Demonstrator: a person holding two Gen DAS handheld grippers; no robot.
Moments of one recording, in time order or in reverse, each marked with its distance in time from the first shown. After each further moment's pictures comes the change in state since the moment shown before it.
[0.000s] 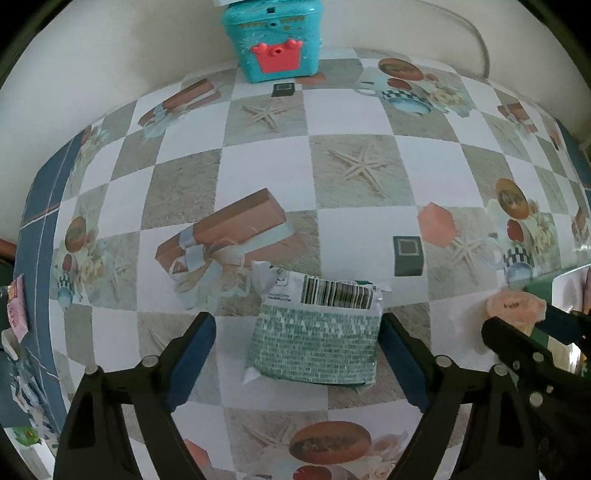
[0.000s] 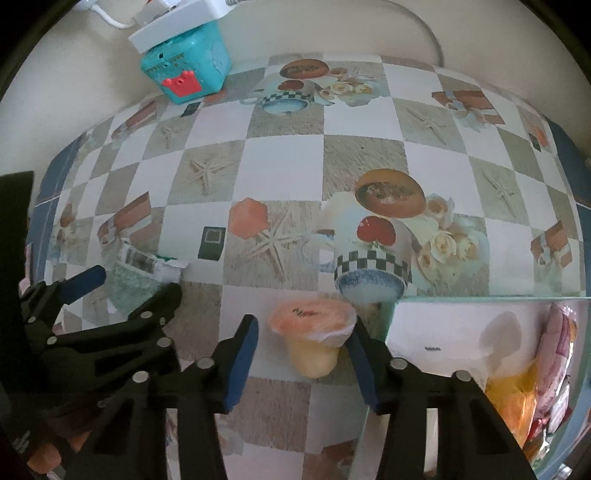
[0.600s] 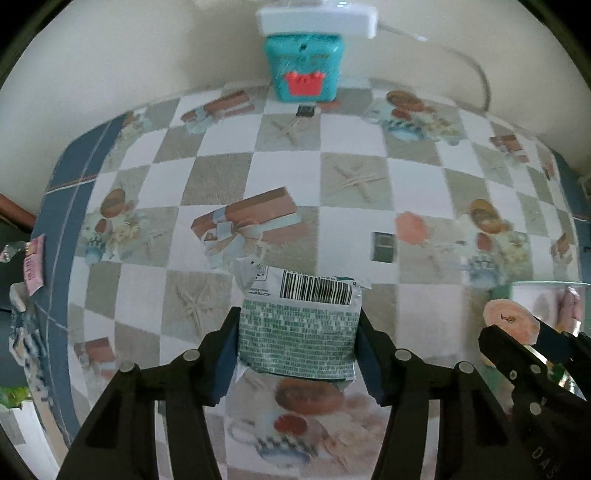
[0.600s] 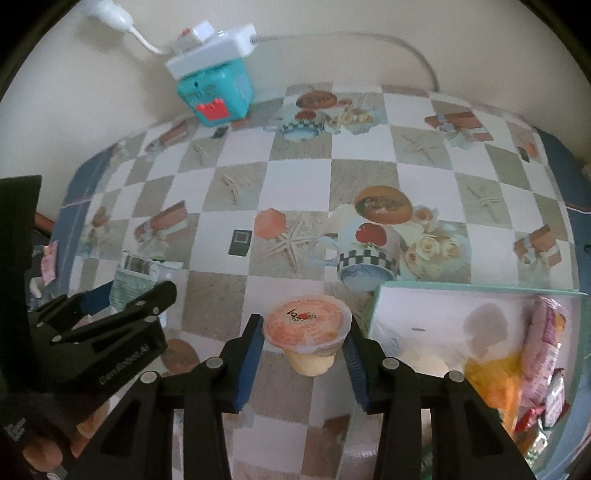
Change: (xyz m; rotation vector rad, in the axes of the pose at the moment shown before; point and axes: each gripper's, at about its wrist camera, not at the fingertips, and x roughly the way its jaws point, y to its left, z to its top) left arm -0.057 -0.006 -0.035 -0.116 -0.050 0.016; right arm -0.059 -0.011 -0.028 -0.011 -0.114 0.082
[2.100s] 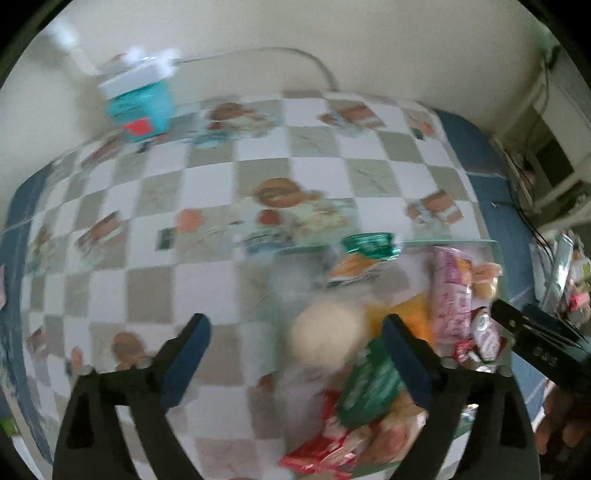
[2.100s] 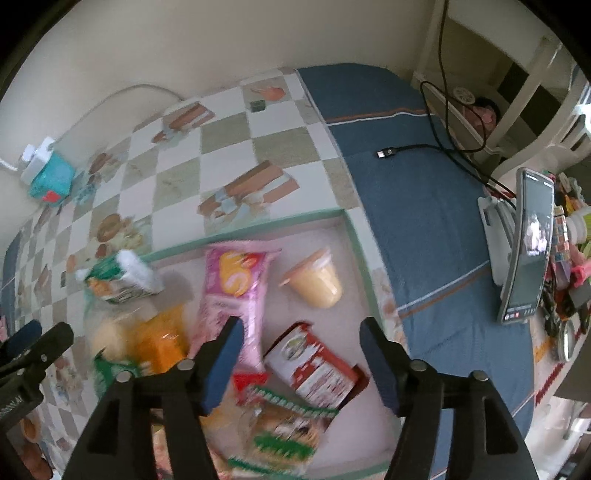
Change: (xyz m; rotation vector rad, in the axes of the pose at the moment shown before) left arm -0.056 -0.159 -0.030 0.103 -0.063 -0.148; right arm -0.070 -0.229 -0.066 0.299 -0.018 -0.236
